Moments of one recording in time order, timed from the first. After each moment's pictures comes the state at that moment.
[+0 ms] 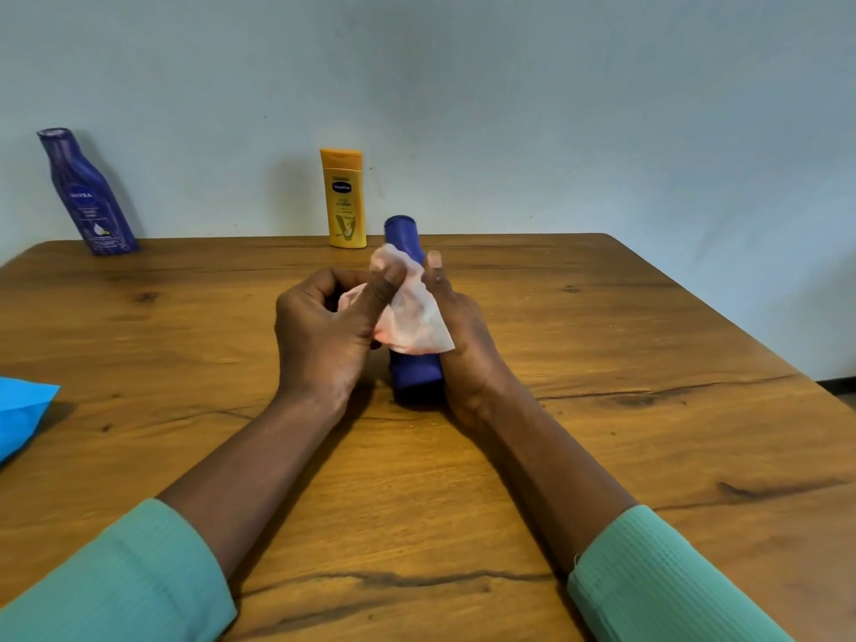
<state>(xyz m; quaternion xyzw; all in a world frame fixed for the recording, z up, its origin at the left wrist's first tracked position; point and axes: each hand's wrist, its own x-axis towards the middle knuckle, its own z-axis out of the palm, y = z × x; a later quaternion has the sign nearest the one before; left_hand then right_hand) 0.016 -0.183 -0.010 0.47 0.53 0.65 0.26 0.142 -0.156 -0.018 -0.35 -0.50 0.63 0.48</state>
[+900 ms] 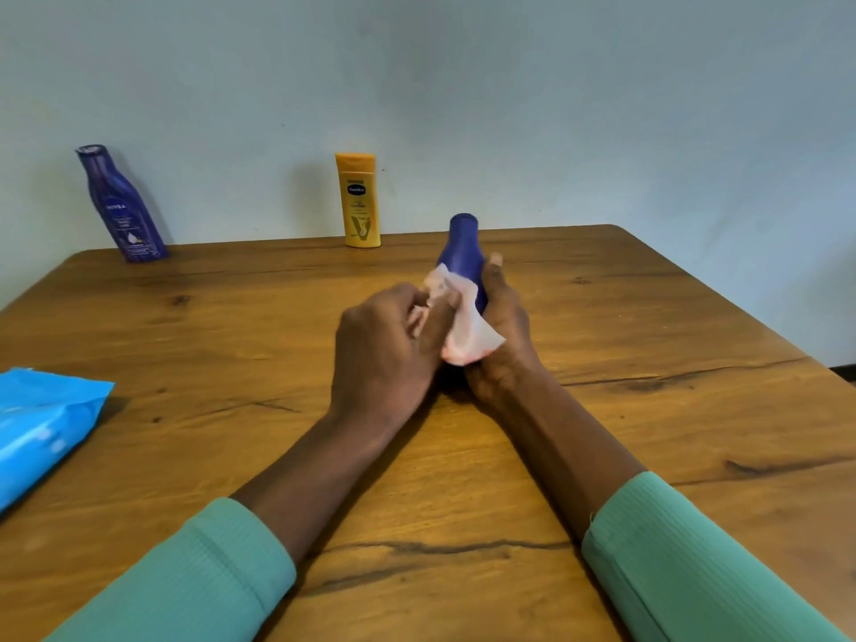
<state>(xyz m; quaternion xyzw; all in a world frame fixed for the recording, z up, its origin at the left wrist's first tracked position) 0.037 -0.202 -0.012 0.65 0.57 0.50 0.03 0.142 -0.150 -0.011 -0.35 -0.30 0.67 0.57</state>
